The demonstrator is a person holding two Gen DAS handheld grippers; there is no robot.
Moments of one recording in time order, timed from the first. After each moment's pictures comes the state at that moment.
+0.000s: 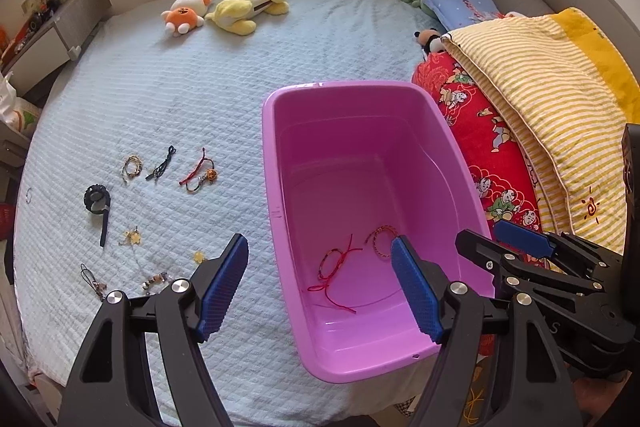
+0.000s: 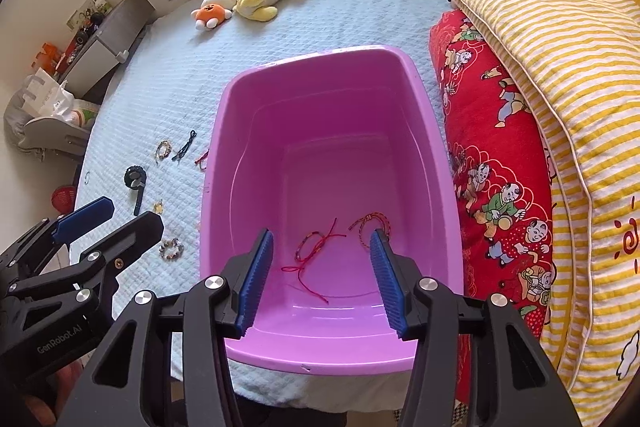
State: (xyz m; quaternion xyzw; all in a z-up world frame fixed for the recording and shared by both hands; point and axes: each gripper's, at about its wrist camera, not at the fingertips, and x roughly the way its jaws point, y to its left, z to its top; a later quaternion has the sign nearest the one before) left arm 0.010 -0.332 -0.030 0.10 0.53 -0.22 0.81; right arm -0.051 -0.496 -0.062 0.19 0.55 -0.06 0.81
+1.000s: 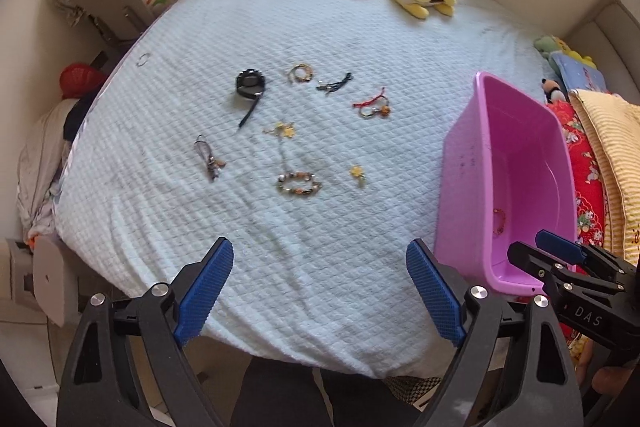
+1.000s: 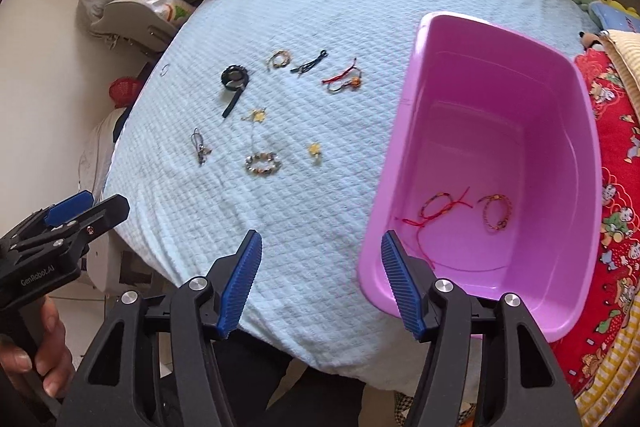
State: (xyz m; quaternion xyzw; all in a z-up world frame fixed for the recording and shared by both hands) left arm -0.050 -0.092 -0.031 -0.01 0.57 -0.01 0.82; right arm -0.051 -0.321 -0.072 0.10 0.60 0.12 0.79
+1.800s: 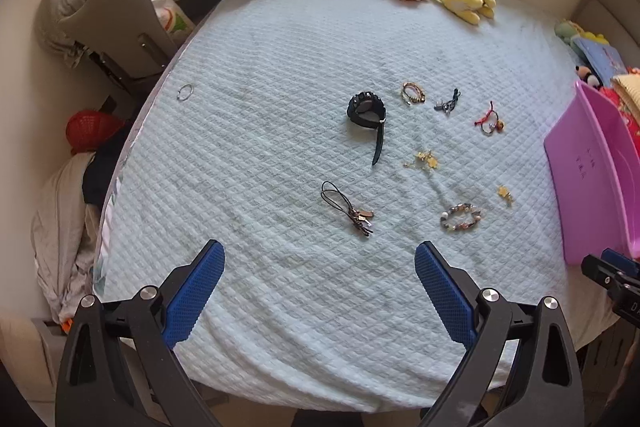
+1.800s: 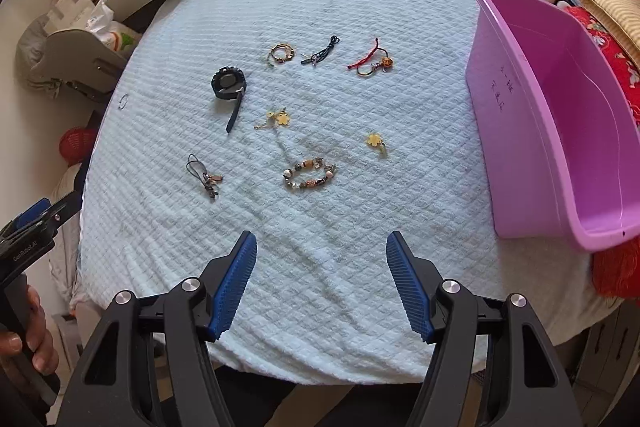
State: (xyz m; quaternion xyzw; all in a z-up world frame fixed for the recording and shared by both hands) left arm 0.051 0.133 -0.094 0.09 0.53 -0.05 0.84; right arm -0.038 -0.136 -0.122 0.16 0.58 -0.05 0.80
